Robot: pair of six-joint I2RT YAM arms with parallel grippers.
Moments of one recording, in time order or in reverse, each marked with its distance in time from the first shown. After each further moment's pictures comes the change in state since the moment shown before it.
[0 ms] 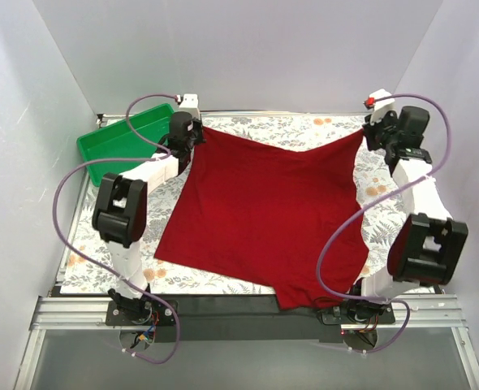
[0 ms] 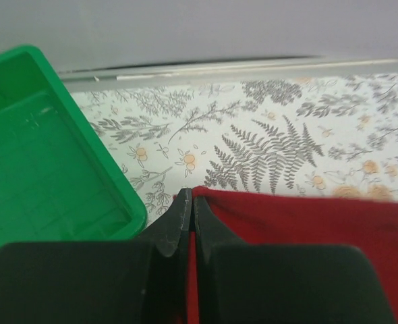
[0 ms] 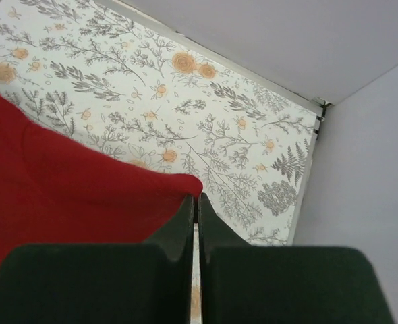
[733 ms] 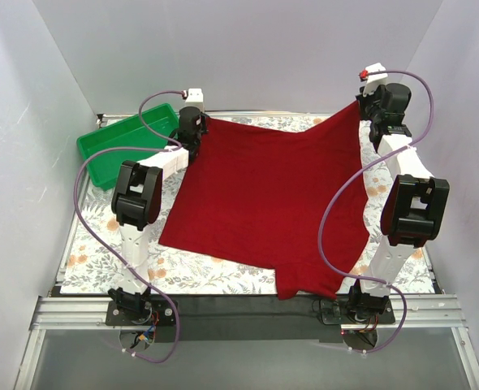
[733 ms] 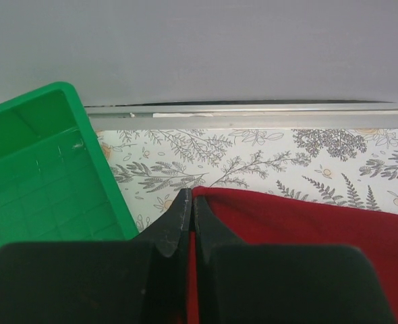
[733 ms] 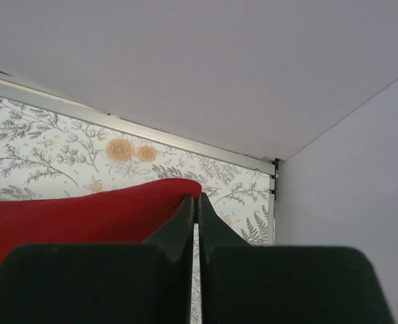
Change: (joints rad) left arm 0.000 0.294 0.249 0.079 -0.159 0.061; right arm 0.083 0.385 0.292 0.282 0.225 0.113
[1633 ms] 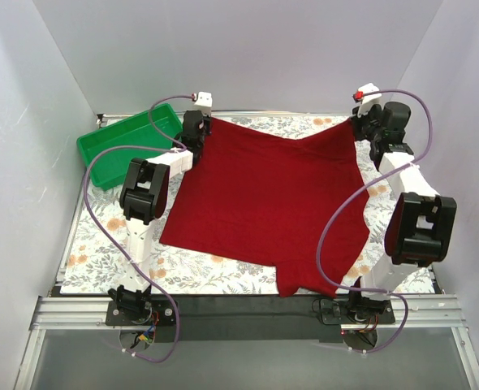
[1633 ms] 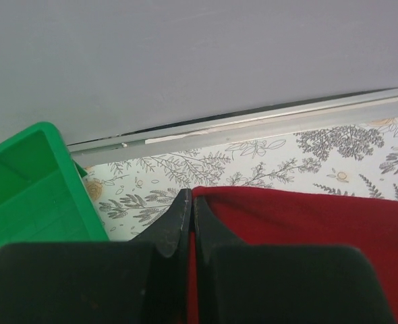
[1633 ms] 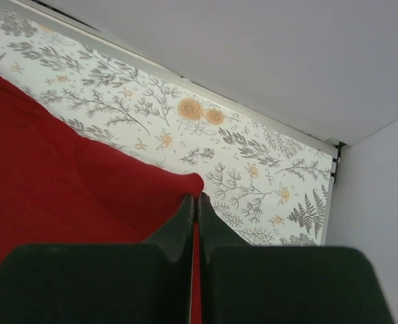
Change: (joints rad) left arm 0.000 0.126 0.073 0.138 0.064 0.161; right arm 0.000 -0.164 -0.252 -0.009 -0.171 -0.010
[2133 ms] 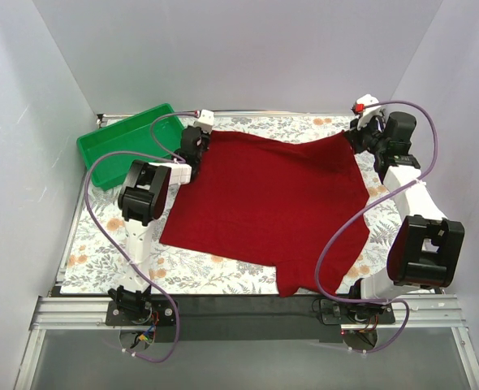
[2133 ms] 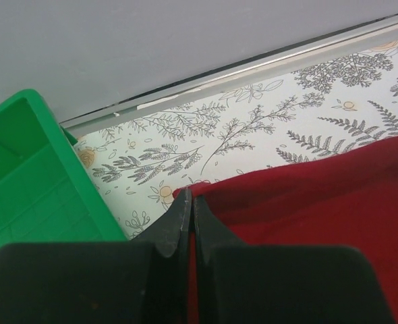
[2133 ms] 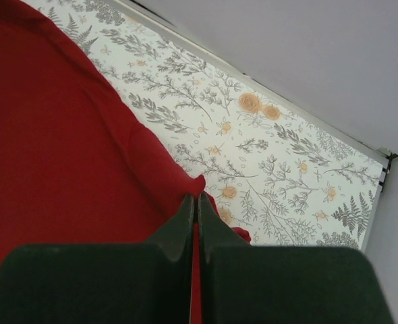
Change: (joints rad) left arm 0.000 -0.023 -0.234 0.195 0.056 0.112; right arm -0.007 -0.201 -0.137 -0.082 -0.182 -0.018
